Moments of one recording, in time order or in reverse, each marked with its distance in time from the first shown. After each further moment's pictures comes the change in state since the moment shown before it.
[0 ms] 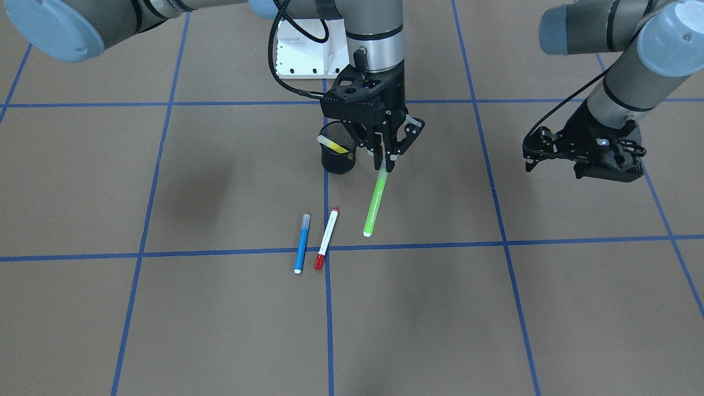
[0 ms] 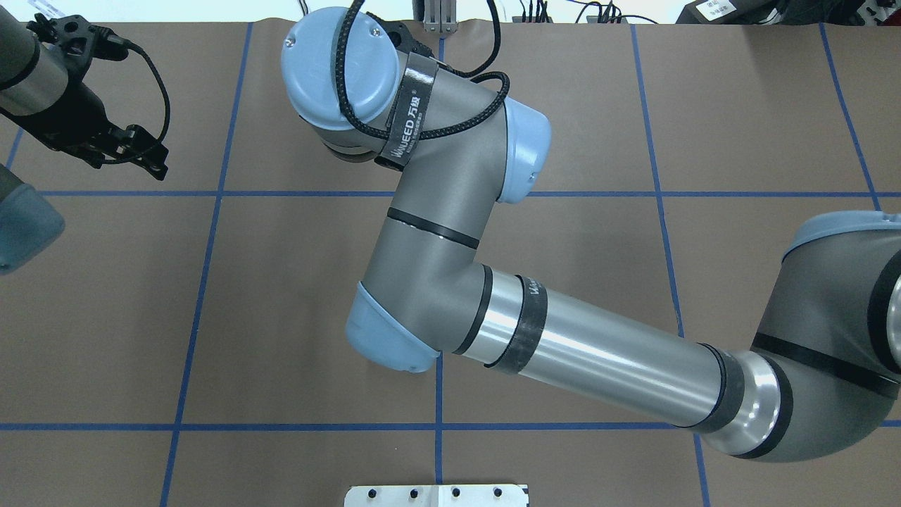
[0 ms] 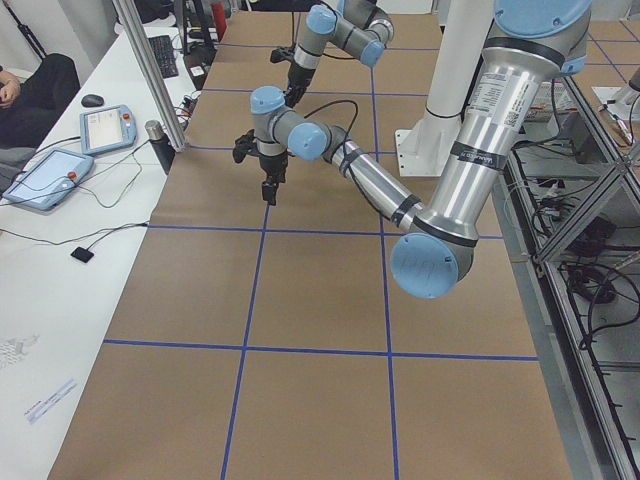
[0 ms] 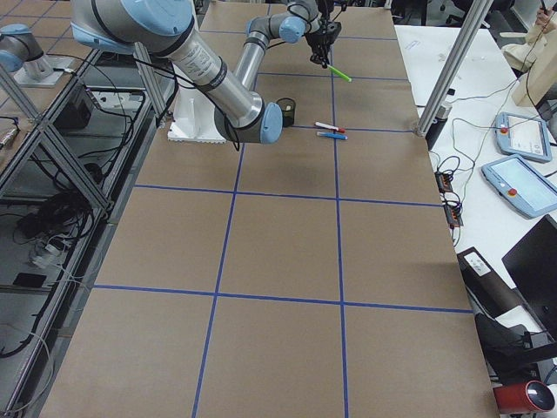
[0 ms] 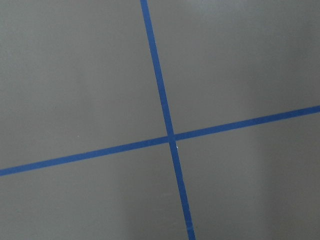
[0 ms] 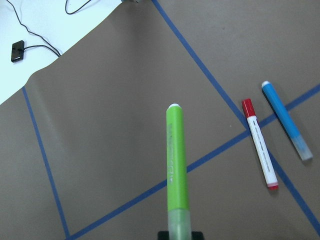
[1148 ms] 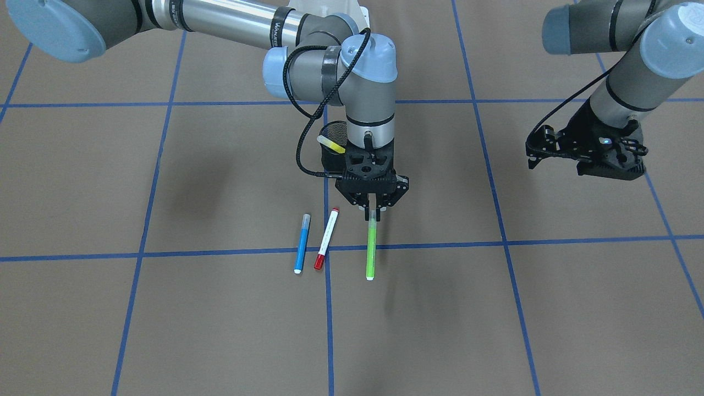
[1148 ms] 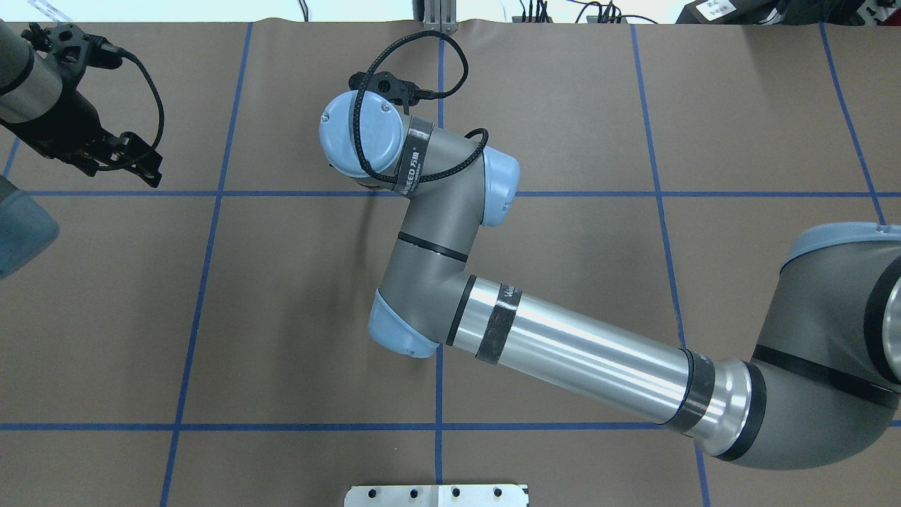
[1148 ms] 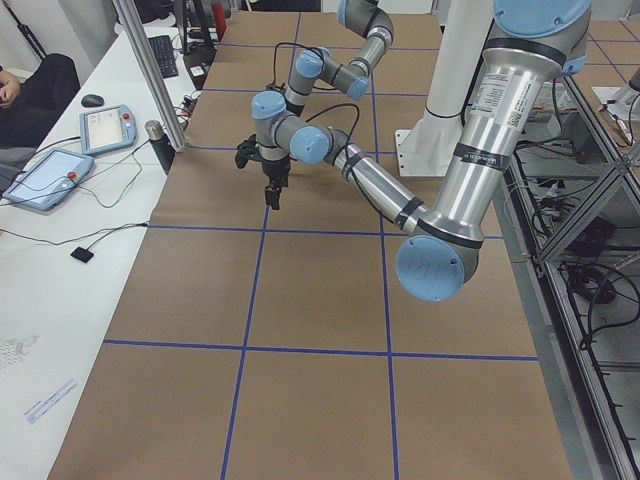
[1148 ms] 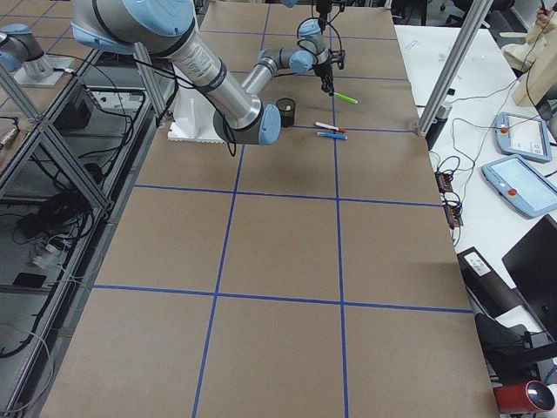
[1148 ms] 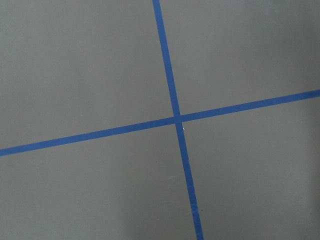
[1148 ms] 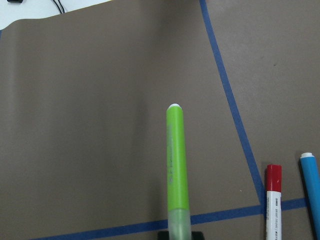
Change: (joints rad) left arm 0.000 0.017 -0.001 0.004 -0.006 0.001; right arm -0.041 -0.026 -0.256 0.237 -0.051 -0.245
